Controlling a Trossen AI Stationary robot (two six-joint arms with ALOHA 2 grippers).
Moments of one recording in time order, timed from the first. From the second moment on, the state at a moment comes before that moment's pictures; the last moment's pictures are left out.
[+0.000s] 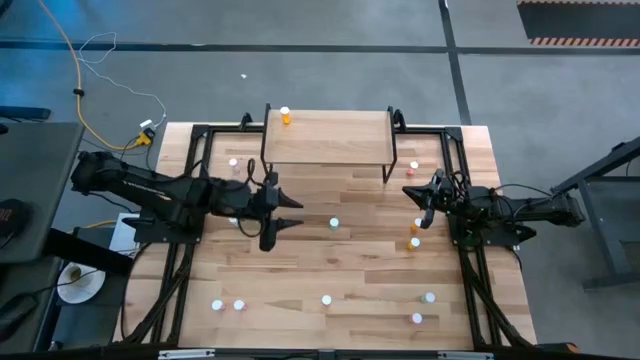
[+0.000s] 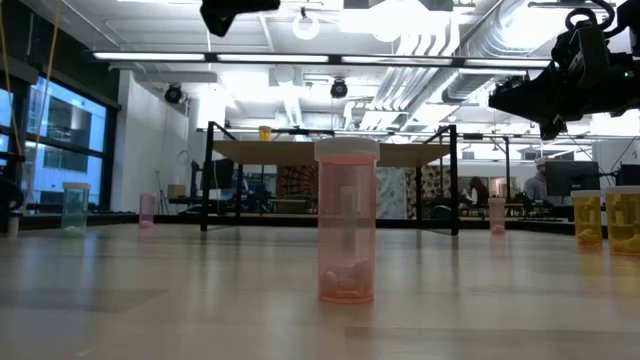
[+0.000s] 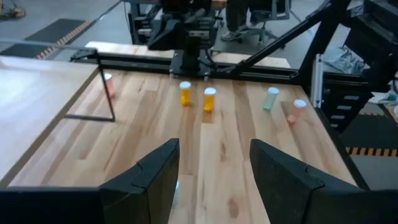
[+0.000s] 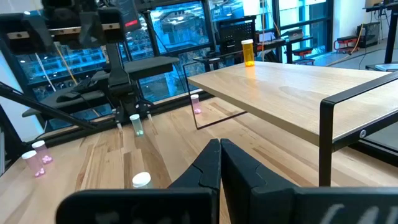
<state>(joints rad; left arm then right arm) -0.08 1.15 0.88 -0.09 -0.21 -0.15 0.04 0.07 0.01 0.07 0.39 0.18</state>
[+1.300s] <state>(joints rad) -0.38 1.15 0.83 -0.04 -0.61 -0.26 0.04 0.07 0.10 0.28 0.21 0.32</state>
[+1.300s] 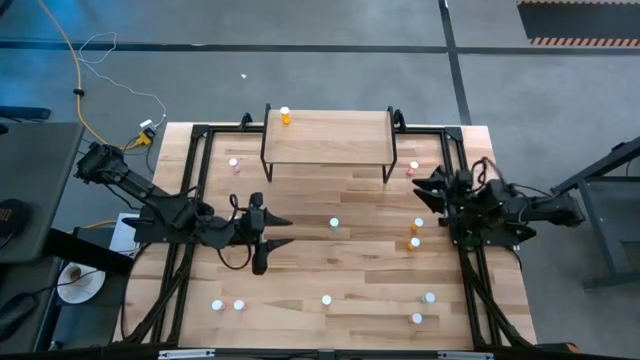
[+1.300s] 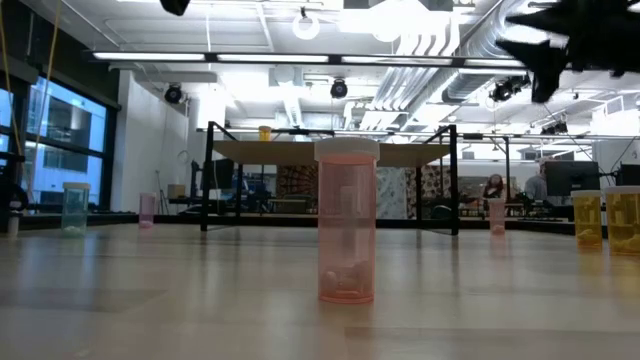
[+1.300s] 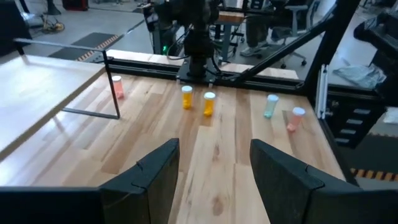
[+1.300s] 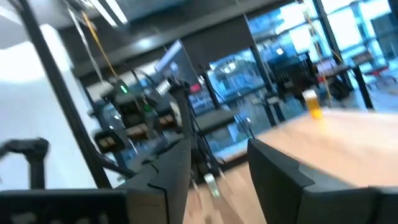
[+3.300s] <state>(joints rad) -0.07 1.15 0.83 -0.28 -0.65 -0.19 0.04 1.50 0.54 0.73 0.09 0.00</state>
